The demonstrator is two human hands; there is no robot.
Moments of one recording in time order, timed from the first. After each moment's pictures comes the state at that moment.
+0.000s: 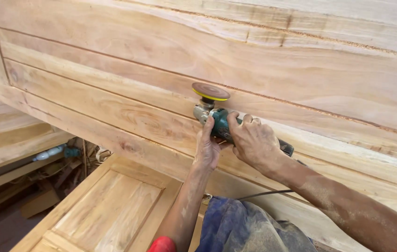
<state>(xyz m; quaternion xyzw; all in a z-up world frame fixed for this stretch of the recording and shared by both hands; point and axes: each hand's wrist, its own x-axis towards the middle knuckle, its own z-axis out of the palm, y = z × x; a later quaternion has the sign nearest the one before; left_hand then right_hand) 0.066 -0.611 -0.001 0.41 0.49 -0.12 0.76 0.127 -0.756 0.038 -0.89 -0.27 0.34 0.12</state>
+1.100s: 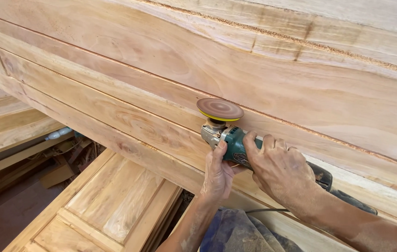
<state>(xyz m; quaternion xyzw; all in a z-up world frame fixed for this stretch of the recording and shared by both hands) 0.090 -0.666 0.023 0.40 0.55 -0.11 0.72 0.155 -0.807 0.023 -0.89 -0.37 0.28 0.05</state>
